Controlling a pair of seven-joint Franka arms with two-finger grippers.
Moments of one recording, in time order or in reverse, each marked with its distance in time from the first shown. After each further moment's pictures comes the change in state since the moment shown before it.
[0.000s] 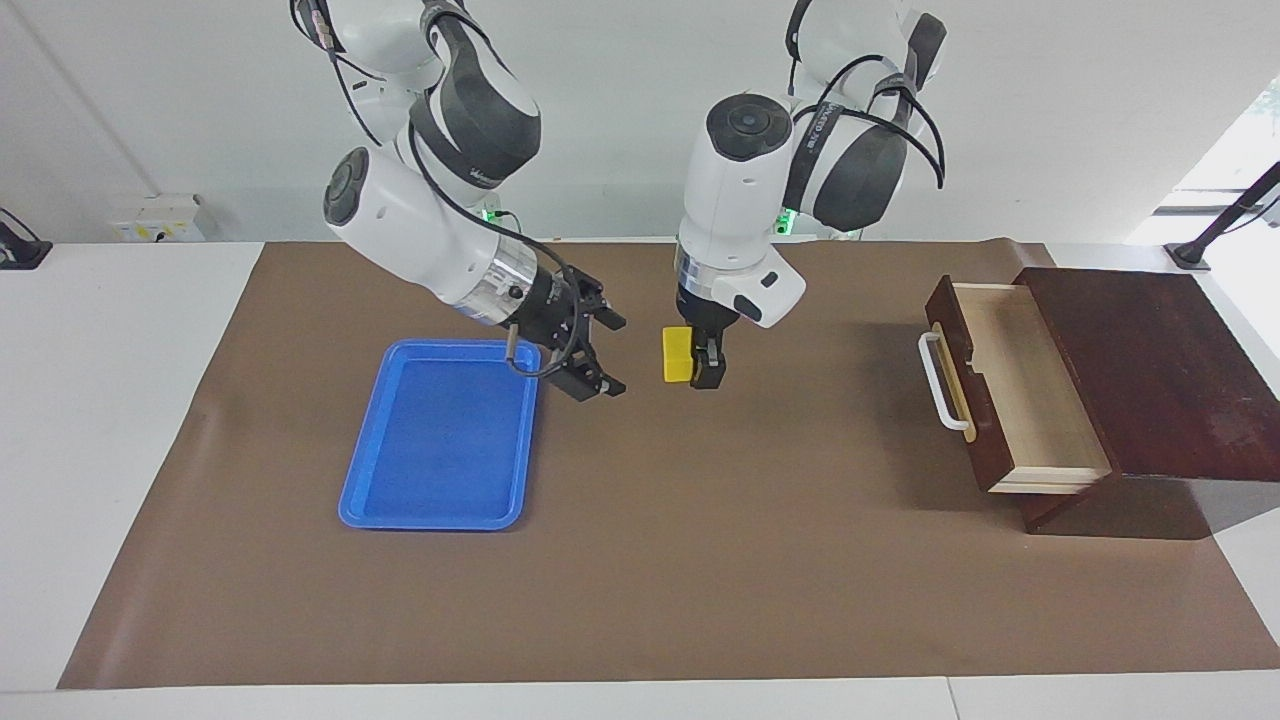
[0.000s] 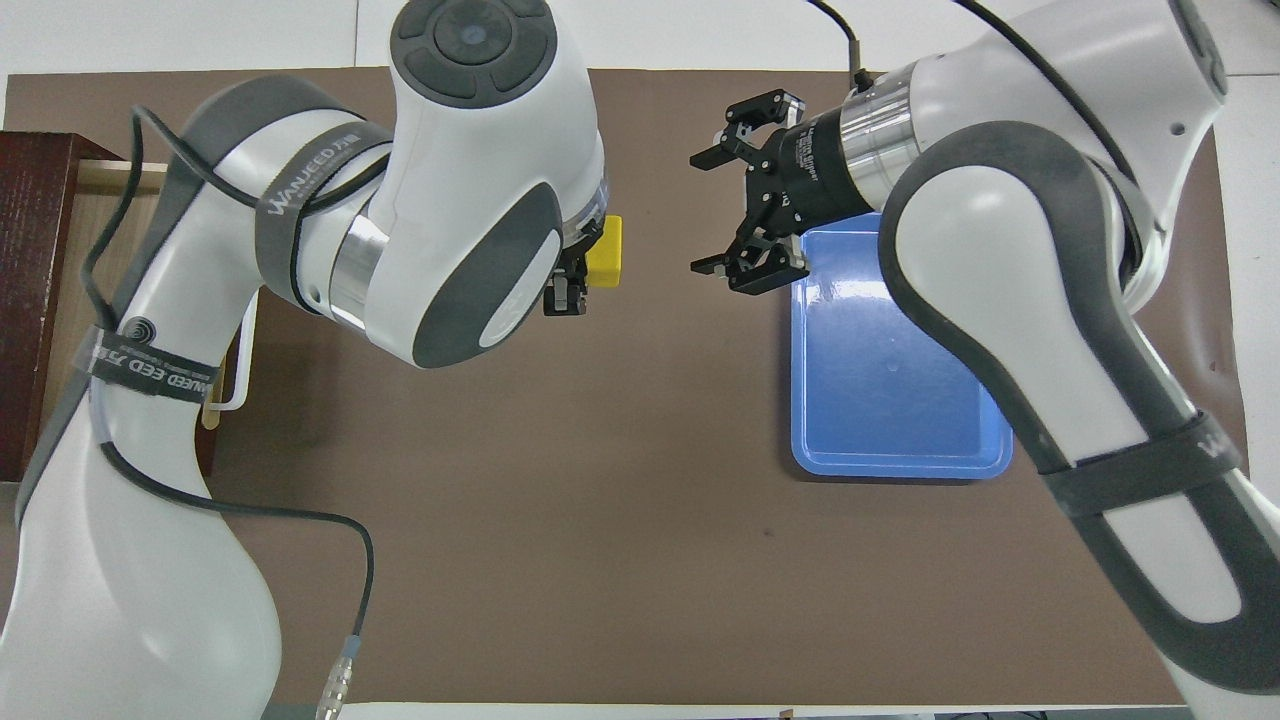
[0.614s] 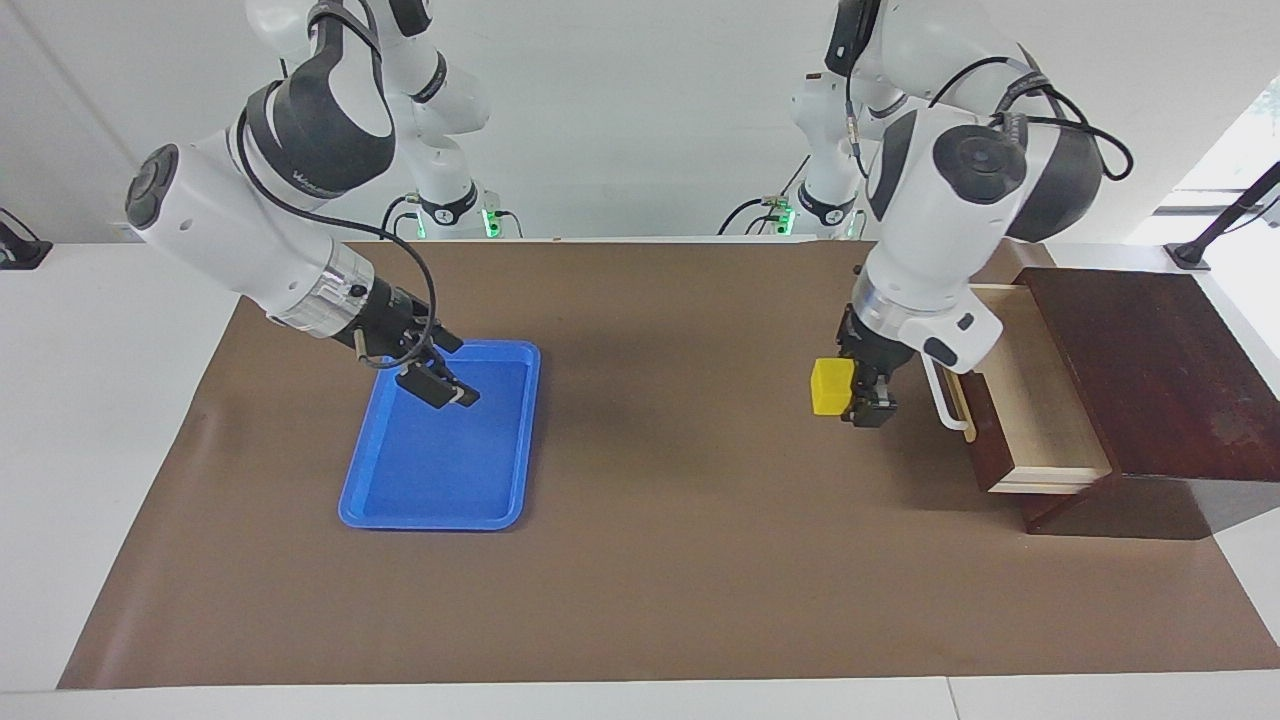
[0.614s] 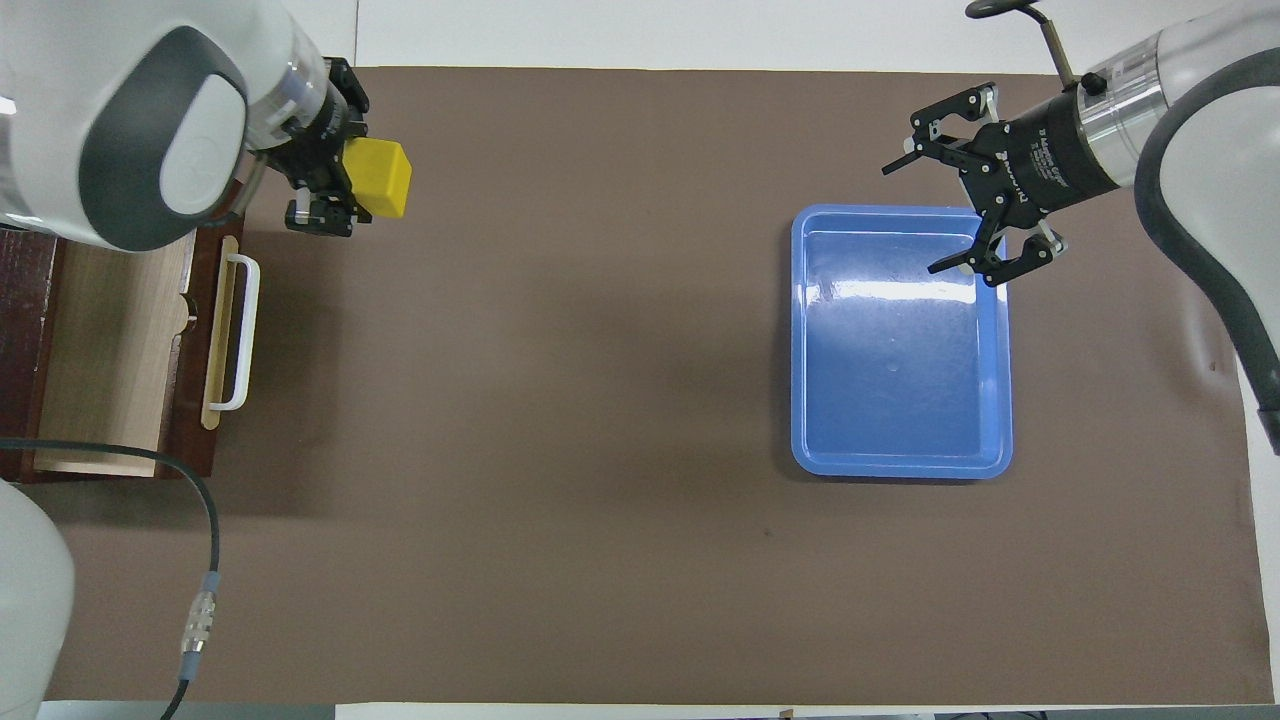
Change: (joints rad) left arm 0.264 -0.027 0.023 0.021 0.011 -0.046 0.383; right arm -0.197 -0.031 -0.012 0.040 -0.232 -0.283 -0.638
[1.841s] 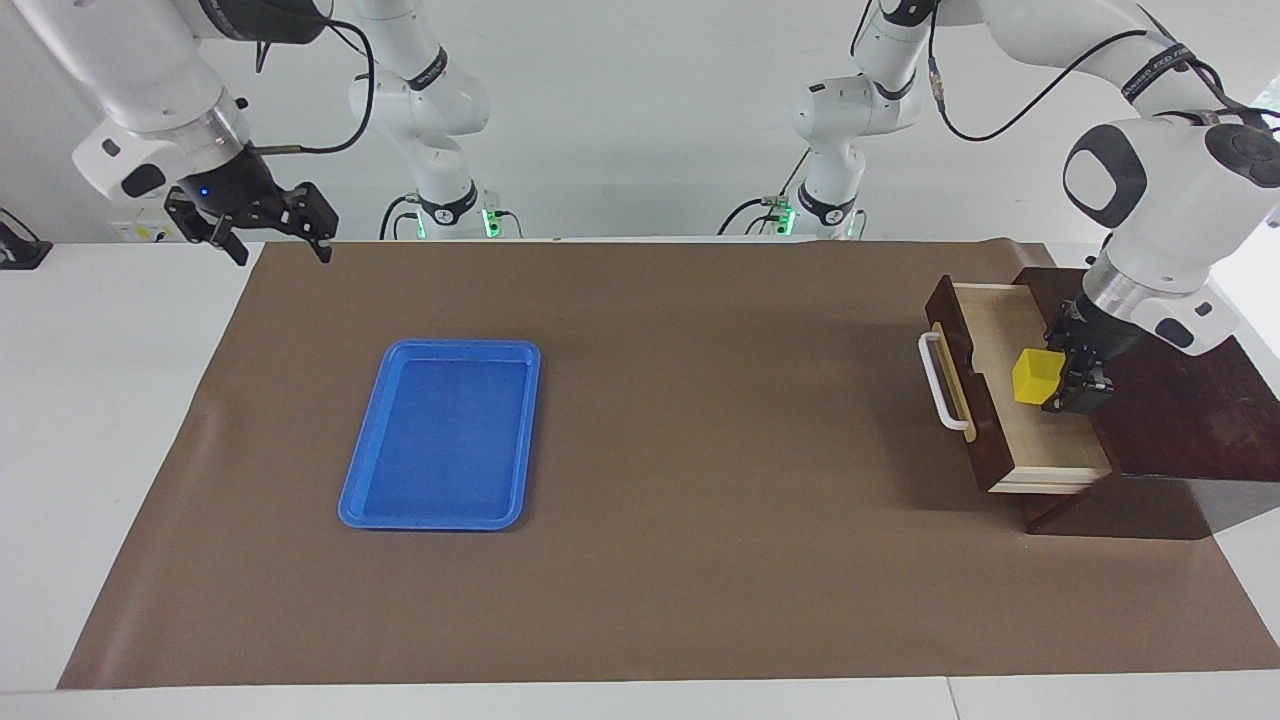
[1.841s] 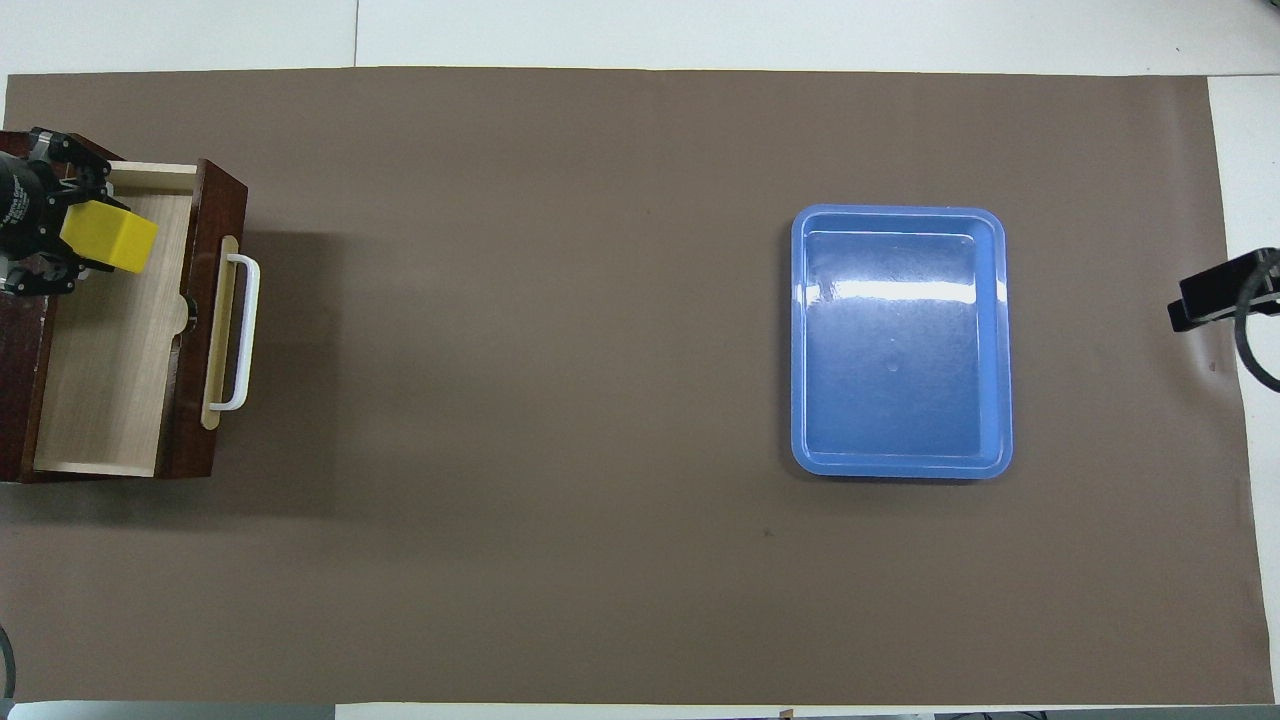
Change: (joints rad) left arm 0.371 -0.283 -0.002 -0.562 0.003 0.350 0.508; right arm -0.010 -0.262 -0.111 0.004 -0.464 -0.322 -1.172
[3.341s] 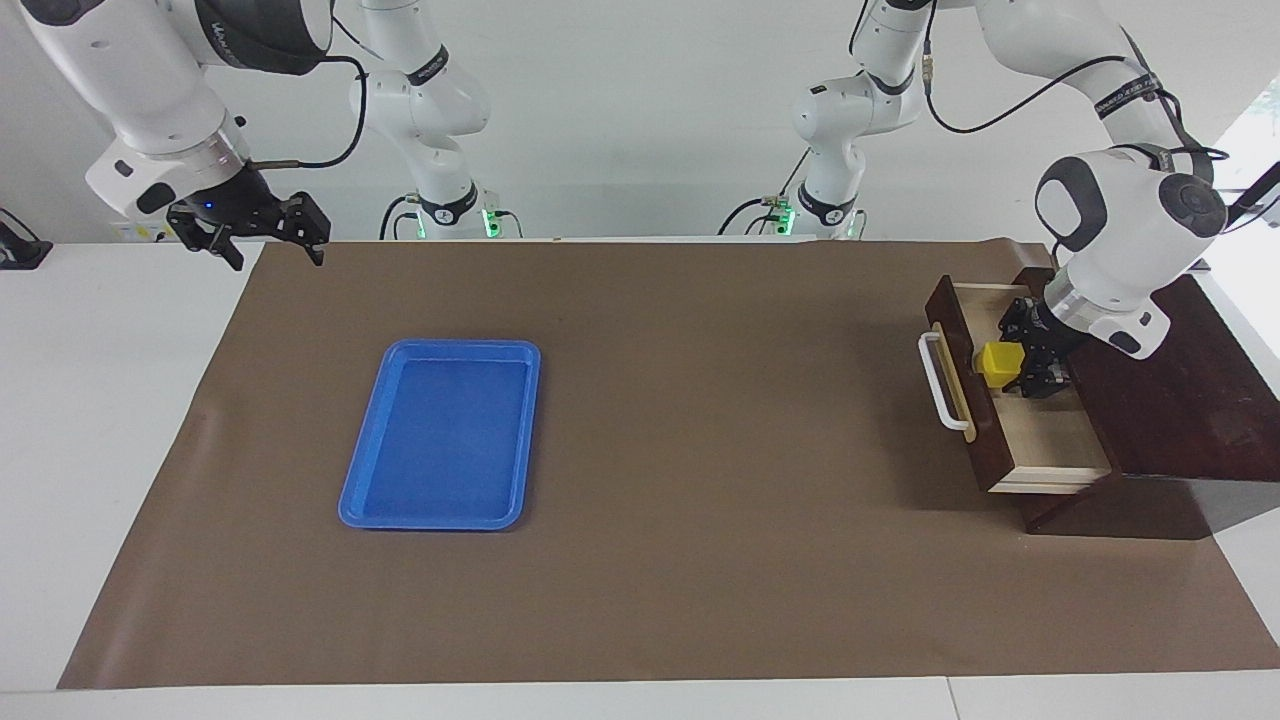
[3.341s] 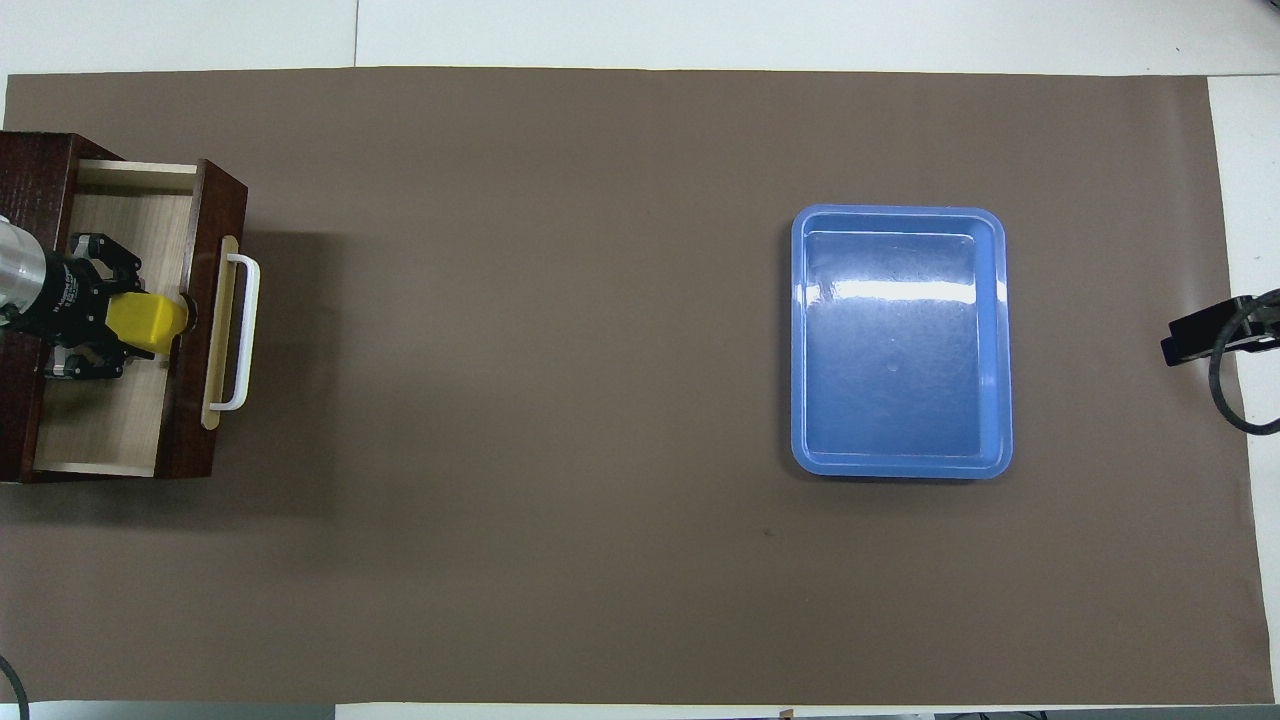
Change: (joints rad) left arm 0.048 -0.073 -0.006 -0.255 -0.029 0.041 -0.153; right arm -0.052 -0.065 0.021 -0.205 -0.022 0.127 -0.042
